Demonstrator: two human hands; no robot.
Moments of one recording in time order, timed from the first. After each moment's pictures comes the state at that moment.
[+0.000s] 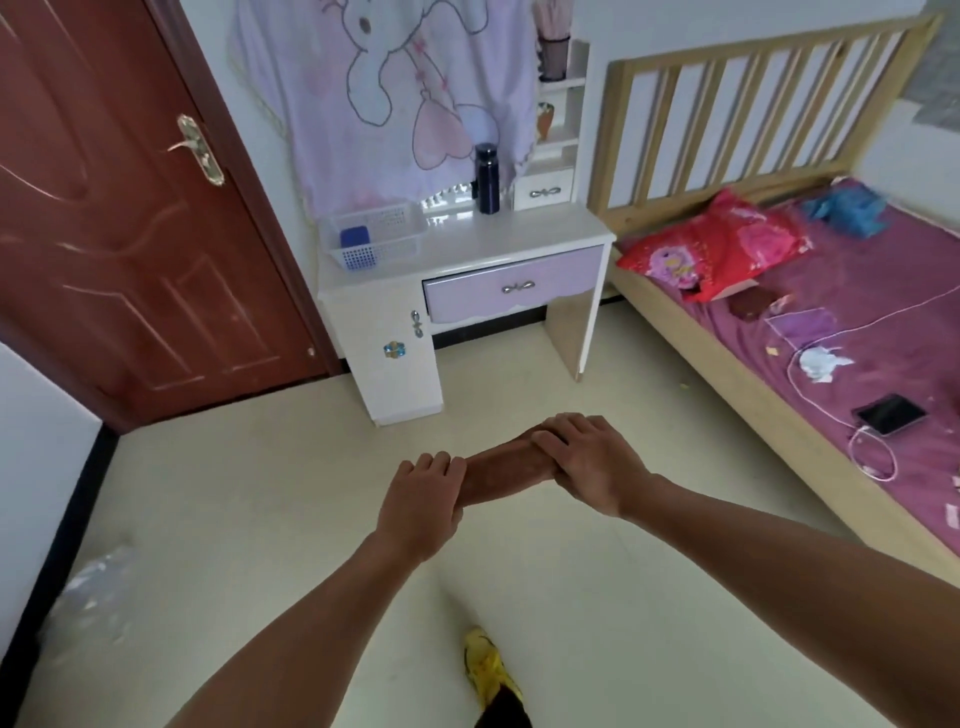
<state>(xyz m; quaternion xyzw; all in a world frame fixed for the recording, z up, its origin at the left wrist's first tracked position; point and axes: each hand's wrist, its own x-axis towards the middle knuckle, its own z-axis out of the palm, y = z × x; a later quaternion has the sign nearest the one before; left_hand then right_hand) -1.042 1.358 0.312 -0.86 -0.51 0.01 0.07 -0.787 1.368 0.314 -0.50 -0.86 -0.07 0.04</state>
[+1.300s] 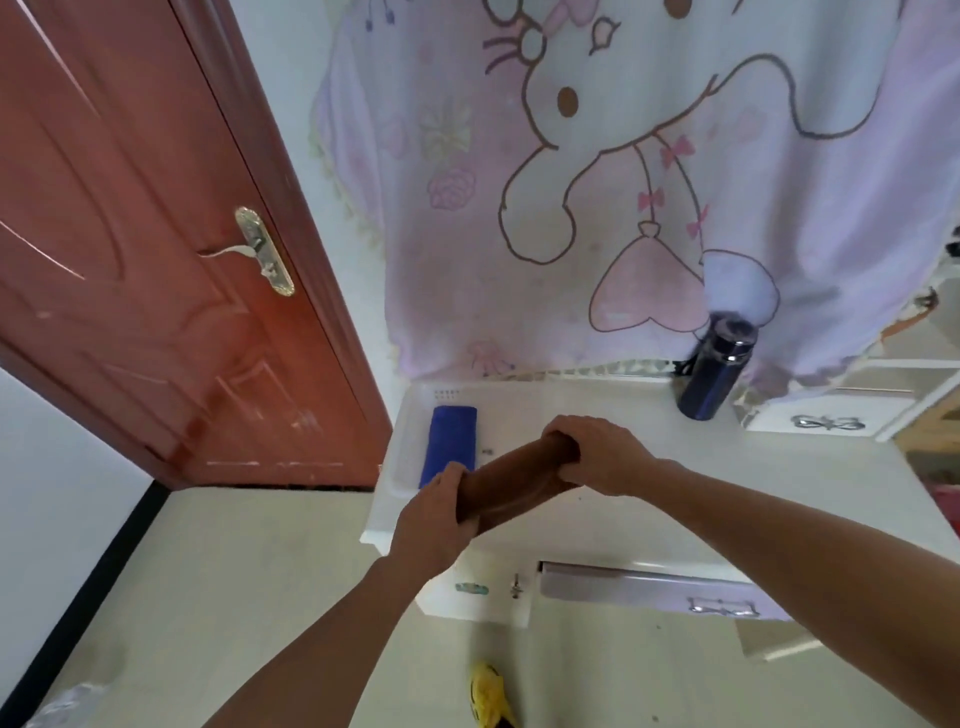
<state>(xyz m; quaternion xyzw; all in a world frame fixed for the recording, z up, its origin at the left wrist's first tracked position) -1.156 2.112 0.312 -0.63 -0.73 -0.18 -0.22 -0.938 2.235 0.348 -0.44 -0.87 0.23 0.04</state>
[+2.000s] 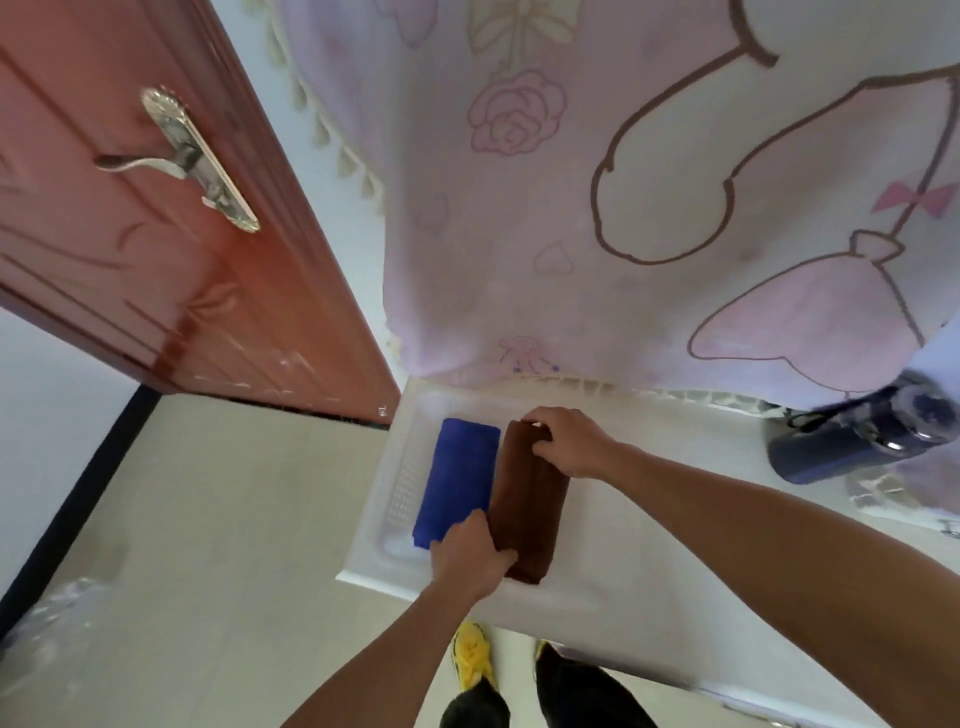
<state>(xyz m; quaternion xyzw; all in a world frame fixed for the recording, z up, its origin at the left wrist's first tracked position) -1.161 2.247 0.225 -0.42 -0.81 -0.03 -0.40 -1.056 2.416 0.240 -0.47 -0.80 0.36 -0.09</state>
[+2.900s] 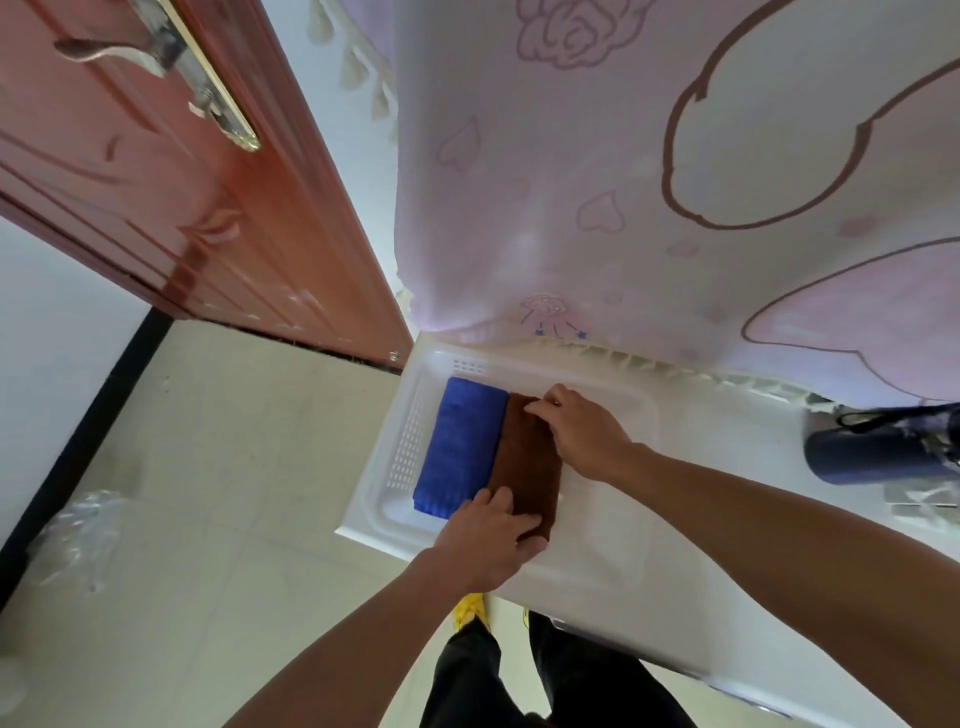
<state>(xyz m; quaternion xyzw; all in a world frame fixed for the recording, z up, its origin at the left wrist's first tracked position) -1.165 2.250 0.212 -0.66 -0.65 0.11 -0.36 -1.054 2.414 0.193 -0.34 -0.91 0.21 -0.12</state>
